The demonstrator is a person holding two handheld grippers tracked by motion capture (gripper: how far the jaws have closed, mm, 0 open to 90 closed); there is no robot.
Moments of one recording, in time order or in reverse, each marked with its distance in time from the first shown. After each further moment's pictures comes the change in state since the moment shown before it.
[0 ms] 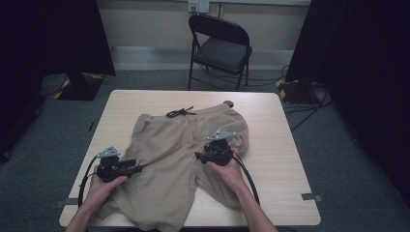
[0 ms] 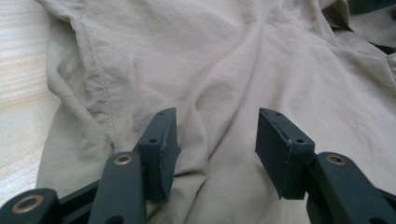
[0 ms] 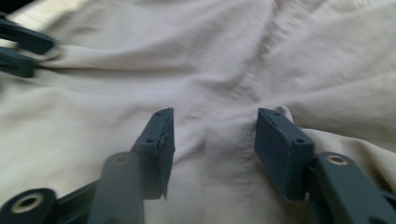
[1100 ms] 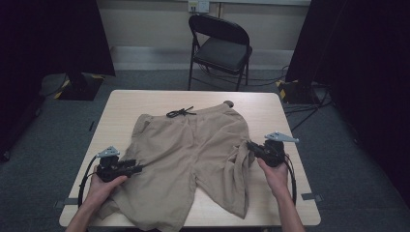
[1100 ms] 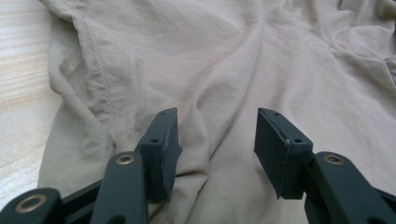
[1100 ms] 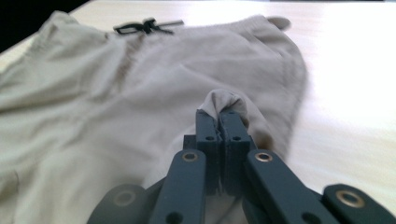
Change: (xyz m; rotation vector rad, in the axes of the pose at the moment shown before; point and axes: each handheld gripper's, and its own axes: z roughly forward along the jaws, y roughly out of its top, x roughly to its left) left arm 0.001 0.000 0.000 -0.001 -0.004 -0.007; right arm -0.084 -0.045 -0.122 -0.192 -0.198 0.163
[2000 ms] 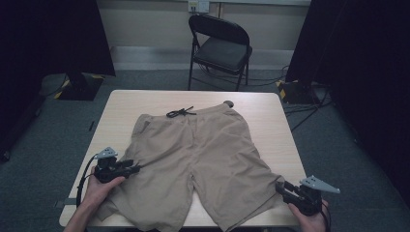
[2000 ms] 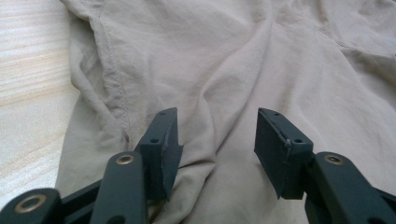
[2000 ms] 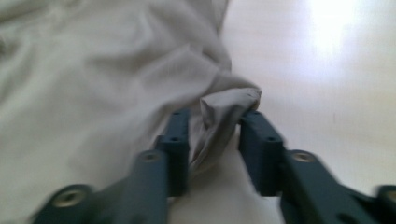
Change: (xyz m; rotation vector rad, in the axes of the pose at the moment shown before) left arm 0.001 -0.003 -0.005 -0.002 0.031 0.010; right arm -0.015 -0.095 -0.110 0.046 -0.103 0.040
